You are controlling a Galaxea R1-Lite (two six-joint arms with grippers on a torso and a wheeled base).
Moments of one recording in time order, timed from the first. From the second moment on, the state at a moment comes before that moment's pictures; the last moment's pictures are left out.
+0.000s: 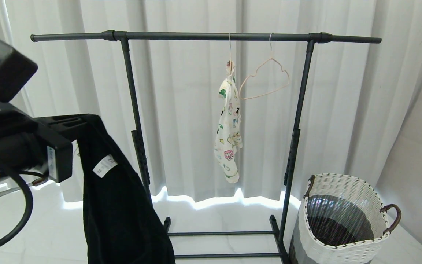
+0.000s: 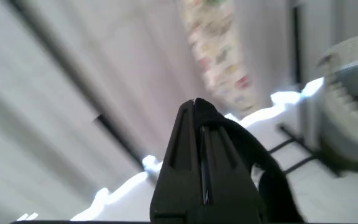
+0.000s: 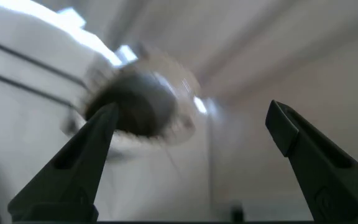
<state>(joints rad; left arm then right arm) -0.43 1.12 -0.85 -0.09 0.15 0.40 0.38 1.08 -1.14 0.60 -0.50 -0.39</state>
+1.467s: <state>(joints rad) -0.30 0.98 -0.69 -0.09 0.15 0.45 0.32 1.09 -0.59 -0.21 -0.45 -0.20</state>
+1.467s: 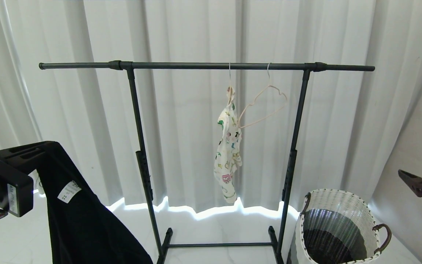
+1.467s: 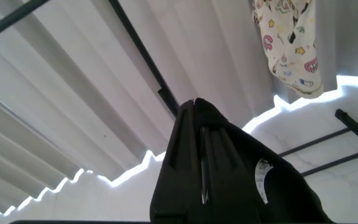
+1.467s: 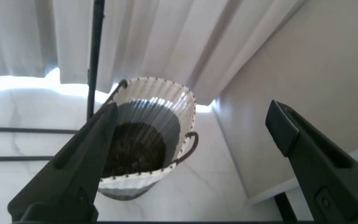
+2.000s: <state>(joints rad) -0.26 0.98 -0.67 -0.09 0.15 0.46 0.32 1.13 -0.65 -0.21 -0.44 -0.20</state>
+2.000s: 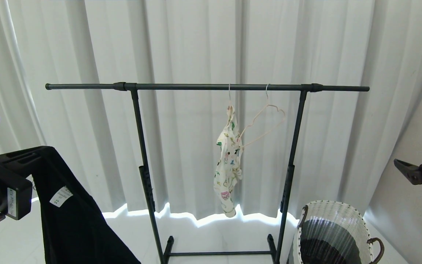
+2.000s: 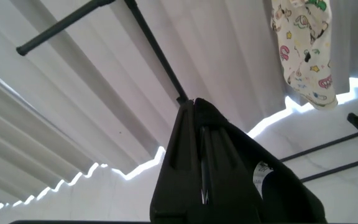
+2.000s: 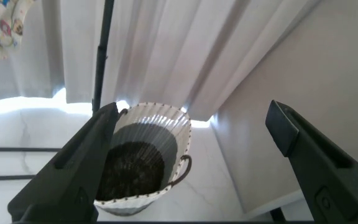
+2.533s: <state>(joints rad) -0.26 0.98 -0.67 -0.09 0.15 0.46 0.32 1.14 -0.65 -0.21 -0.44 -0.20</state>
